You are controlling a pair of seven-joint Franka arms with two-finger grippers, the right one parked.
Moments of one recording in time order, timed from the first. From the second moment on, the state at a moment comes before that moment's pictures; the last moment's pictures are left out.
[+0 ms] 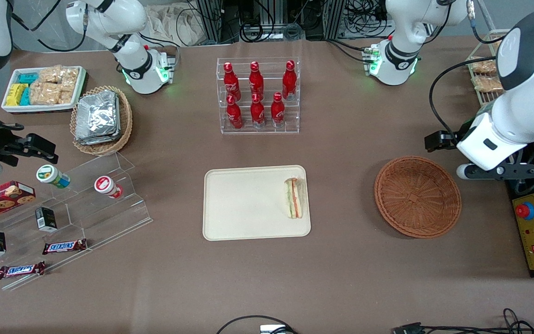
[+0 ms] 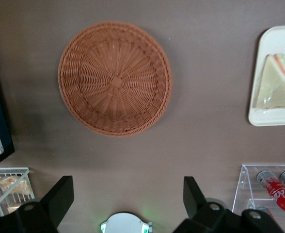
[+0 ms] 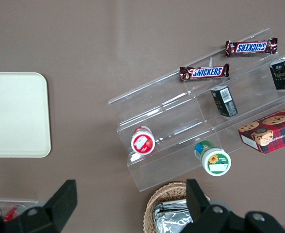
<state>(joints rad) -0.31 0.20 0.17 -1.41 -0.02 1.38 -0.13</state>
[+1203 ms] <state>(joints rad) 0.05 0.08 -0.19 -1.58 0.00 1.48 -0.13</state>
